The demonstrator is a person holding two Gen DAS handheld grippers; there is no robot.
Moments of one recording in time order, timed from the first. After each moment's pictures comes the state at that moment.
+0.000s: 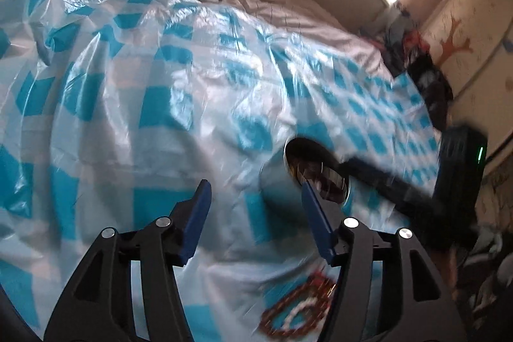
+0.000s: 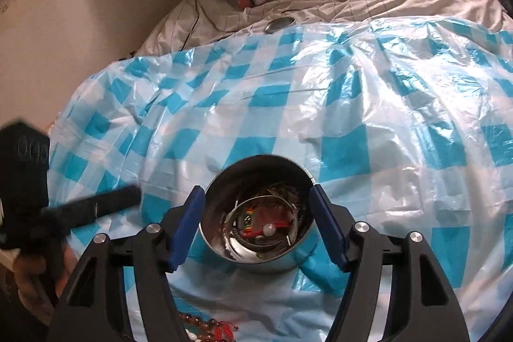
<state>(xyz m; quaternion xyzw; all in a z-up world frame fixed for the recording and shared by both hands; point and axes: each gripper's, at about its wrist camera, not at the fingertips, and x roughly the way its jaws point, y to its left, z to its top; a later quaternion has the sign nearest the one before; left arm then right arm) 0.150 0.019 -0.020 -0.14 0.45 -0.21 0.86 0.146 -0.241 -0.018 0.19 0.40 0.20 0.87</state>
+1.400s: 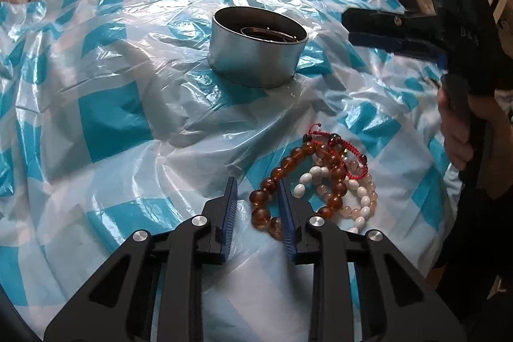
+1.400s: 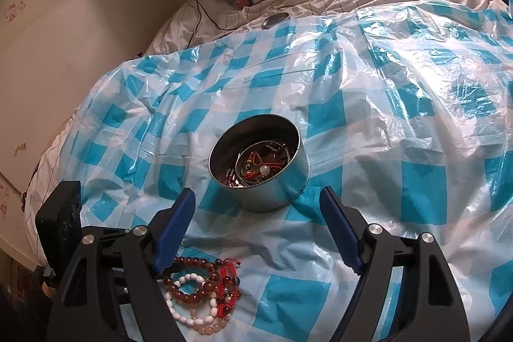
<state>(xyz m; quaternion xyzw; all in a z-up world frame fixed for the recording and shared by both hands) 0.068 -0.023 -0.067 0.06 0.49 -0.30 0.82 0.092 -0.262 -0.020 0.21 0.42 0.21 0.86</state>
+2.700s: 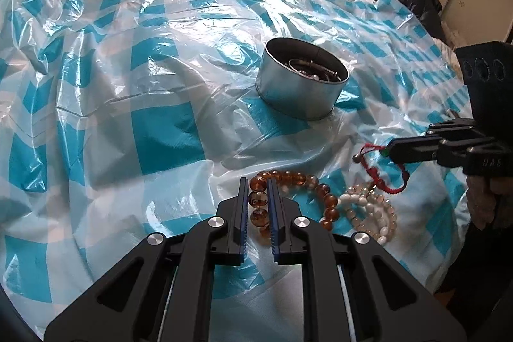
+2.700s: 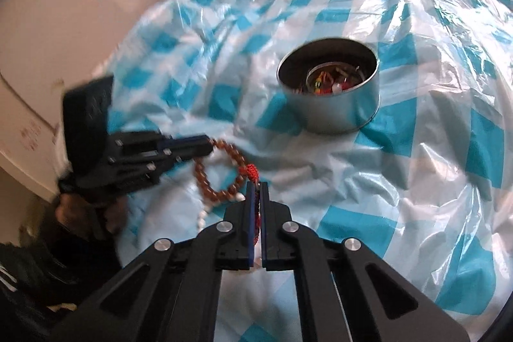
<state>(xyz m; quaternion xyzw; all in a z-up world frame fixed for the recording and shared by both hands) 0.085 0.004 -0.051 0.02 0.47 -0.24 0.85 0.063 -0.235 -0.033 0.19 0.47 0.35 0.79</state>
